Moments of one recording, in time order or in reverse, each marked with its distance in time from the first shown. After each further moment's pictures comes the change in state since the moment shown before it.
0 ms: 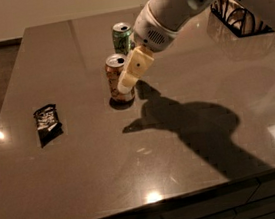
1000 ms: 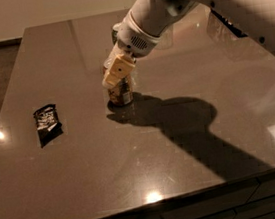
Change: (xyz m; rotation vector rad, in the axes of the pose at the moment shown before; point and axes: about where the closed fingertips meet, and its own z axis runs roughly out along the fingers) arm -0.025 0.009 0.036 -0.075 -0.026 -0.028
